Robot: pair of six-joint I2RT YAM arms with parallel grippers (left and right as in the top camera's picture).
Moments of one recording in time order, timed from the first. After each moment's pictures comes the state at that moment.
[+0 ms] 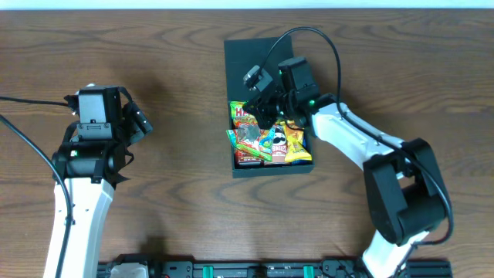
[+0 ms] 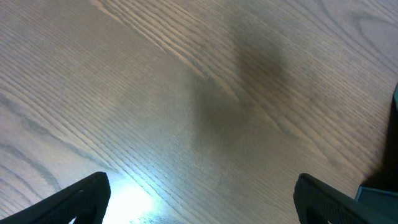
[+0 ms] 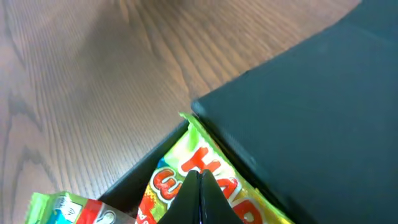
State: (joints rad) left arm 0.00 1.17 1.05 -0.84 -0.25 -0.52; right arm 0.43 1.90 1.20 -0.16 -0.57 -0.15
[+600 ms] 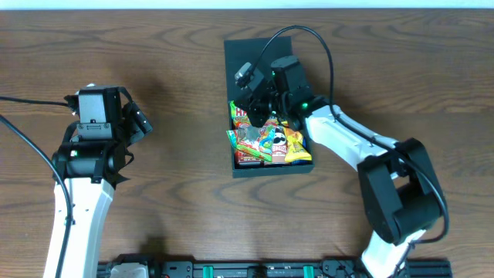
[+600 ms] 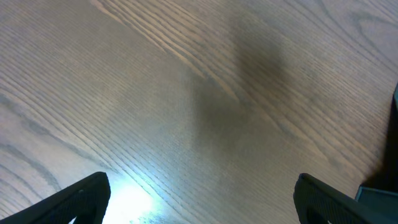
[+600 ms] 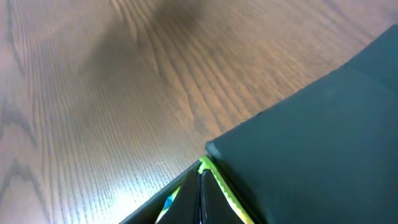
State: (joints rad) left arm 0.00 1.17 1.05 -0.84 -0.25 -0.52; right arm 0.46 1.93 1.20 -0.05 -0.55 -0.17
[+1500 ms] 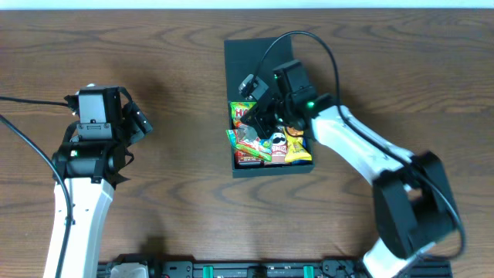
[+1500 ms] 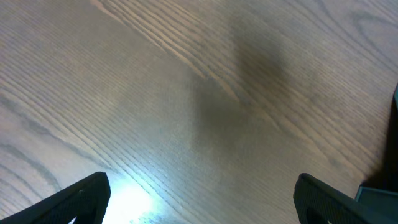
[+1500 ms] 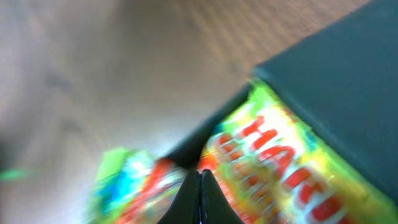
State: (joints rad) left arm 0.00 1.17 1.05 -0.84 -0.25 -0.52; right arm 0.47 1.81 1.21 -0.38 -0.60 -0.17
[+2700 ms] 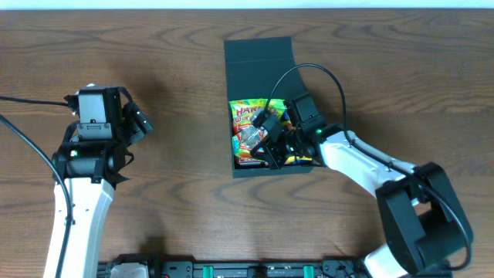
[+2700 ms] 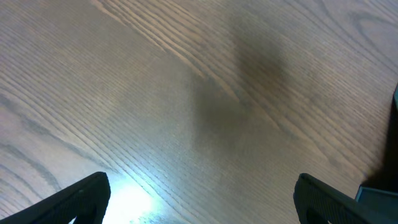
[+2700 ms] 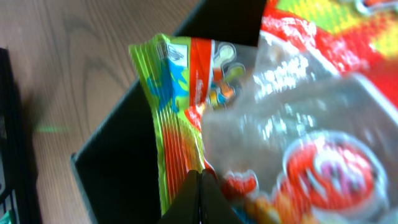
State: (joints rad) left arm 0.00 1.17 1.05 -0.84 -0.25 -0.52; right arm 0.45 1.73 0.92 -0.31 -0.64 -0.14
